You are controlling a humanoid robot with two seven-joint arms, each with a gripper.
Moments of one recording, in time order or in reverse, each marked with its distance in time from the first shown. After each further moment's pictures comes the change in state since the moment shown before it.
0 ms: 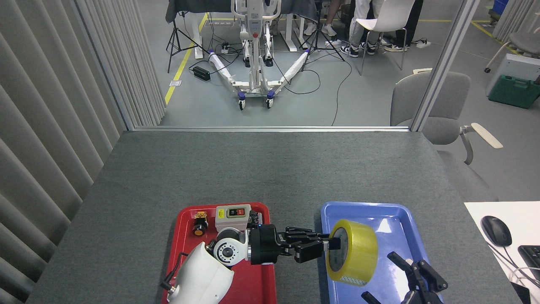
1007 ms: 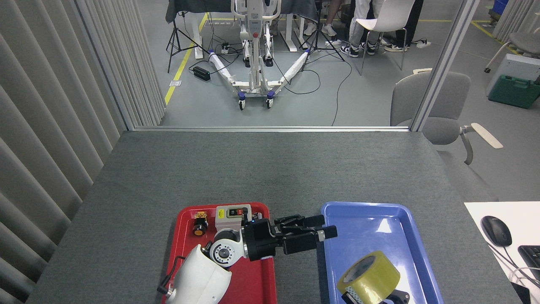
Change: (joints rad) left arm 0.023 0.001 0.039 -0.034 0.033 0.000 0.148; right arm 0.030 0.047 0.079 0.019 0.049 -0.001 0.060
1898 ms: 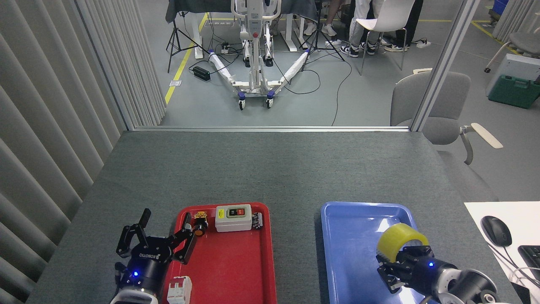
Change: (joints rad) left arm 0.467 0.364 0.087 -0.506 -0.881 0.928 0.958; right arm -0.363 -0.009 -0.081 0.103 -0.141 0.209 1.267
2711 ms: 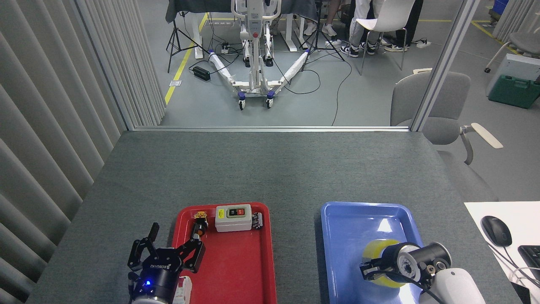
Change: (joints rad) left arm 0.005 -0.033 -0.047 0.048 0.056 0.066 -0.008; right arm -0.161 0.074 0.165 0.087 -0.082 0.407 0.447
